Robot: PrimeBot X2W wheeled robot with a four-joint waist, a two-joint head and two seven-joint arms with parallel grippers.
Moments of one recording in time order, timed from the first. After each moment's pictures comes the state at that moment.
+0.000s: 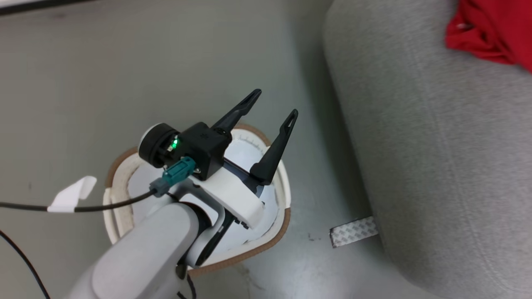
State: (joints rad) left arm -0.71 0.36 -0.74 -0.06 -0.46 0.14 0.00; right arm -1.39 -0.63 0.13 0.71 0.43 0.13 -0.20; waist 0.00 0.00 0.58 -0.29
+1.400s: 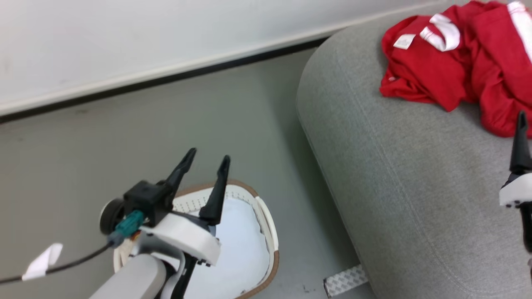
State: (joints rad) left arm -0.45 0.42 -0.65 0.00 -0.56 0.26 -0.15; right arm -0.63 -0.23 -0.16 0.69 0.21 0.13 -0.26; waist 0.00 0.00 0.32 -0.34
